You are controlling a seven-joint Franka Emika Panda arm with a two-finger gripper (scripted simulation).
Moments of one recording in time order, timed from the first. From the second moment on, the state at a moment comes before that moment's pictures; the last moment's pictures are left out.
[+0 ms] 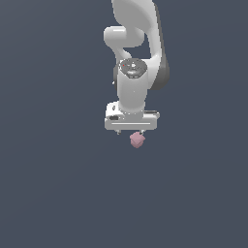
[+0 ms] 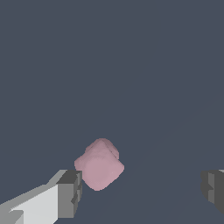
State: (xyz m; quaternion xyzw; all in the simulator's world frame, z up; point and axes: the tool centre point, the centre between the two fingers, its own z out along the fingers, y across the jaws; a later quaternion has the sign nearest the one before) arm -0.006 0.027 0.164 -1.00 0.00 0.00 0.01
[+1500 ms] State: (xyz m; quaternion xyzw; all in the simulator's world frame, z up) arm -0.014 0.045 0.140 -0.99 -0.11 0.00 0.01
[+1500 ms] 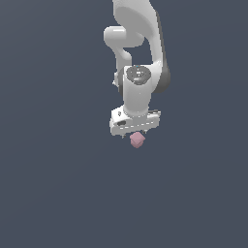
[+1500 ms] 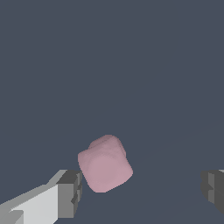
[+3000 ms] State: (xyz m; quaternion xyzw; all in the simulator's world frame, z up) arm -0.047 0.069 0.079 -0.94 -0.33 0.00 0.00
